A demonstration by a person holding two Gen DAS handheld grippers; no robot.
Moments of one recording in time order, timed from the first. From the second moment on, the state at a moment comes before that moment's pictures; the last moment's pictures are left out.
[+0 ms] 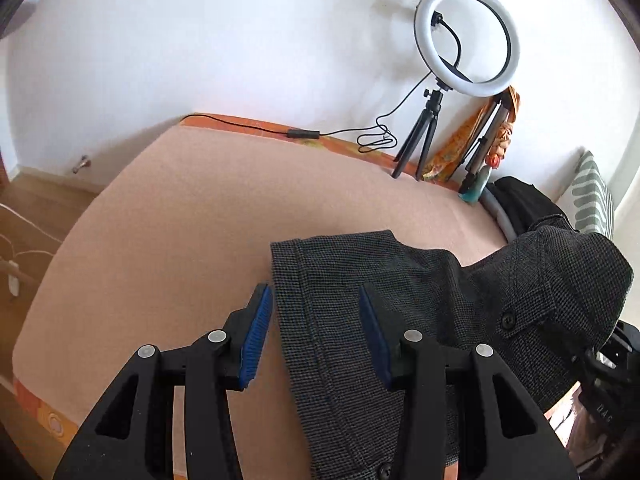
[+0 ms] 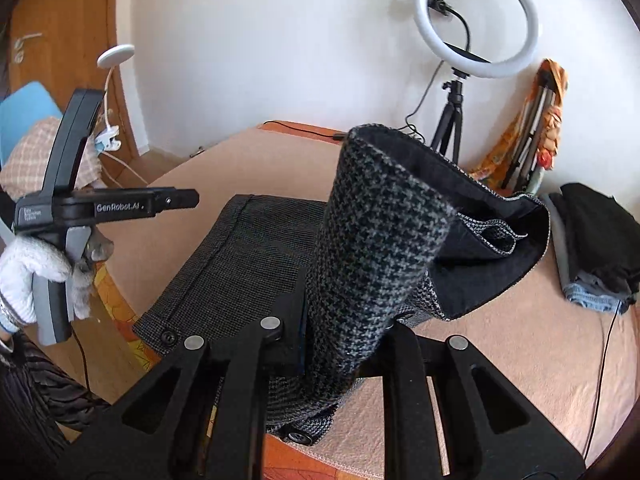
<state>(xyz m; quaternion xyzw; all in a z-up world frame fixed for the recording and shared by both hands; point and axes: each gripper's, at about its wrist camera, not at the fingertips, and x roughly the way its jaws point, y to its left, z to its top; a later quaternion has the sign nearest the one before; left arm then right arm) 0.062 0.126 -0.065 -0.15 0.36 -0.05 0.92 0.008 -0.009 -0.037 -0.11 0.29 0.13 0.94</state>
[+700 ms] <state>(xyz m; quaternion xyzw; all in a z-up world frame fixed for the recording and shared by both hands) 0.059 0.182 -0.041 -0.18 0.33 -0.03 0.93 0.034 0.149 -0.115 -0.28 0.34 0.30 0.85</state>
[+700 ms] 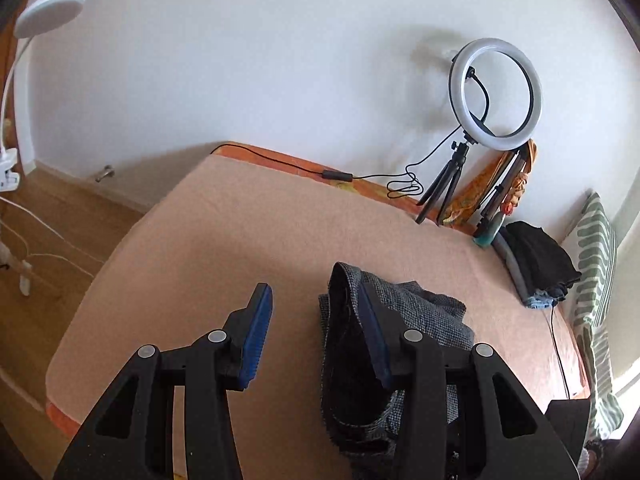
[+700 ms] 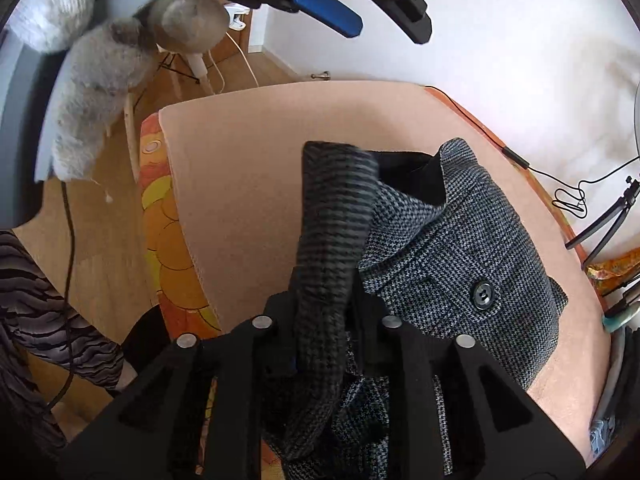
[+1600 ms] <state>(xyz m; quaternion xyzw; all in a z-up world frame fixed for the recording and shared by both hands) 0.049 0.150 -0.119 -0.17 0.44 -0.11 0.88 0.194 -0.056 -0.099 0.11 0.42 0.20 0.88</state>
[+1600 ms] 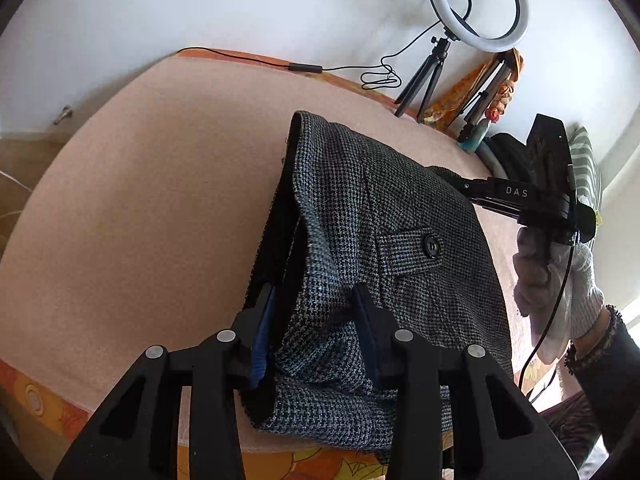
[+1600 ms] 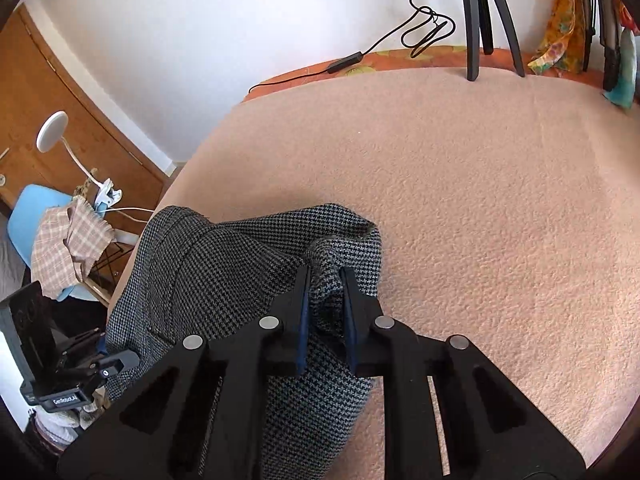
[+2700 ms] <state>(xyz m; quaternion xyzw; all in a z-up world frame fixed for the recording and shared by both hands) -0.026 0.138 -0.117 -0.30 0.45 -0.11 0.84 0.157 -0.119 -0.097 0.20 0.42 0.24 0.85</state>
